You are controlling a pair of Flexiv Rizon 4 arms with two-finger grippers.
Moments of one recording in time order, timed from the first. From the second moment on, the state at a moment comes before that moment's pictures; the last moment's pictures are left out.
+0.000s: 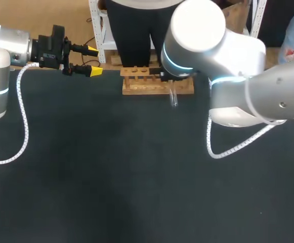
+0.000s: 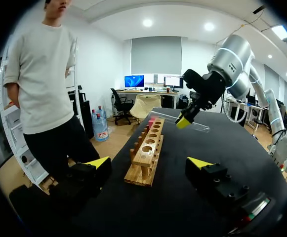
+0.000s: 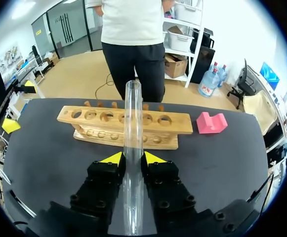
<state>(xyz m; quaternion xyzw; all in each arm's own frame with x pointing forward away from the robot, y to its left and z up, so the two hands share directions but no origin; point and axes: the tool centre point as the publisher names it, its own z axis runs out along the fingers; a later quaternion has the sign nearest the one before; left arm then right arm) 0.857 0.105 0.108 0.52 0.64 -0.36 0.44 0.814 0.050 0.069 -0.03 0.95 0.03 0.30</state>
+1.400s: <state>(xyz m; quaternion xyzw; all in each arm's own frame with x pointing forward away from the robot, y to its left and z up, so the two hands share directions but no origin) 0.857 0.105 0.108 0.52 0.64 -0.36 0.44 0.822 0.058 0.038 -0.05 0.97 0.01 0.26</state>
